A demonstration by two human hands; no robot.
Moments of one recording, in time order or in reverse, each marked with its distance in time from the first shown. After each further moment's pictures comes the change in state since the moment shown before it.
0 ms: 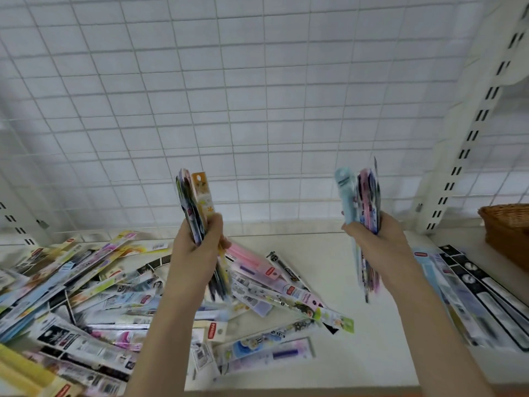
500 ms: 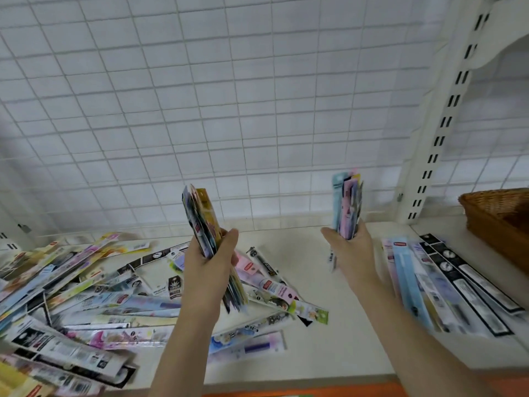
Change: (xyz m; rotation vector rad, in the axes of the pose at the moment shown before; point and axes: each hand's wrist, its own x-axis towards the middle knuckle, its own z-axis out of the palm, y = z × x) left_hand -0.030 -0.023 0.052 -0.042 0.038 -0.040; right_hand 0.024 0.071 0.008 0.238 0.173 0.060
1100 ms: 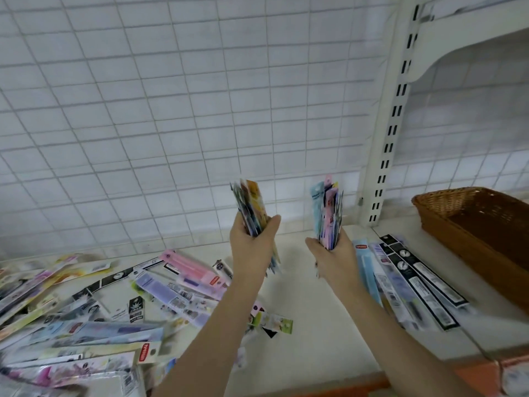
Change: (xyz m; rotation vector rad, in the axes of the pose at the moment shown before) left_hand 0.013 -0.011 0.119 -0.060 -0.155 0.078; right_hand 0.008 0.006 -0.034 -0.096 -0.005 -0.015
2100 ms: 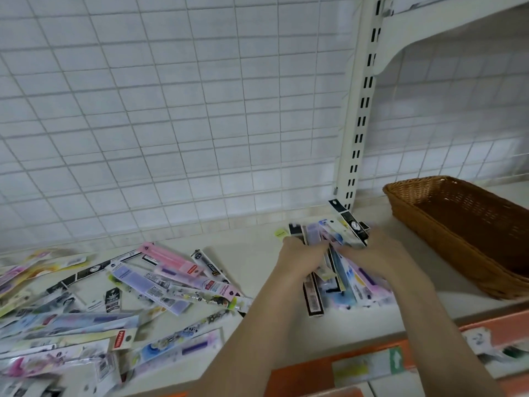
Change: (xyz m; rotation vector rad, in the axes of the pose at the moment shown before) left_hand -0.050 -0.016 0.078 0.352 -0.435 -0.520; right_hand 0.003 -0.010 -0.109 -0.780 -0.112 0.267
